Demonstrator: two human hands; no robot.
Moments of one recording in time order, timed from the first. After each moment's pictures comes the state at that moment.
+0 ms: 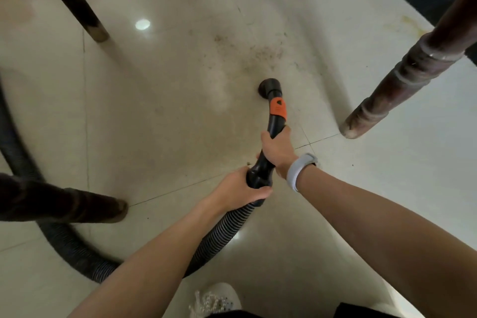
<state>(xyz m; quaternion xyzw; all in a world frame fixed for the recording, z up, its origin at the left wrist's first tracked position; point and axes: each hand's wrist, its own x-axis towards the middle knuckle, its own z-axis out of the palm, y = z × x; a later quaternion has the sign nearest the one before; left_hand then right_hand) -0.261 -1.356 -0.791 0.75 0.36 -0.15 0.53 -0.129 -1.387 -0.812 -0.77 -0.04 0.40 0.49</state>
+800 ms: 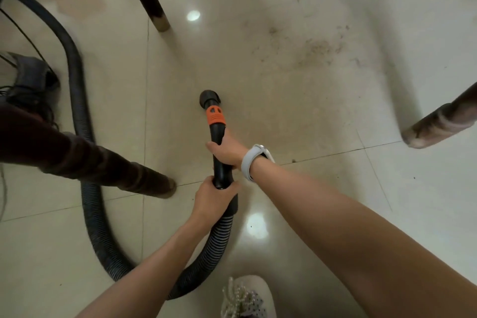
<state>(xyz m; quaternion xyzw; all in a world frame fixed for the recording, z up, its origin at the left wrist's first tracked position) -0.371 -1.326 -0.798 0.57 0.65 0.04 0.50 -0.258 -1.277 -0.789 -0.70 -0.31 0.57 0.29</state>
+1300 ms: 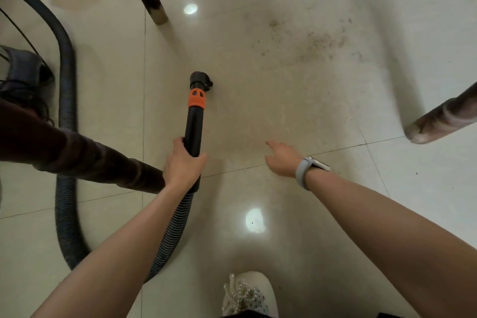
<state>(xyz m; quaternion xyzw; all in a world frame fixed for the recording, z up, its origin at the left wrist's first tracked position) -0.383 -1.256 -0.792 0.67 0.67 0.04 0.30 -0.184 -1.346 -0.852 -0.79 -0.45 0.42 0.06</state>
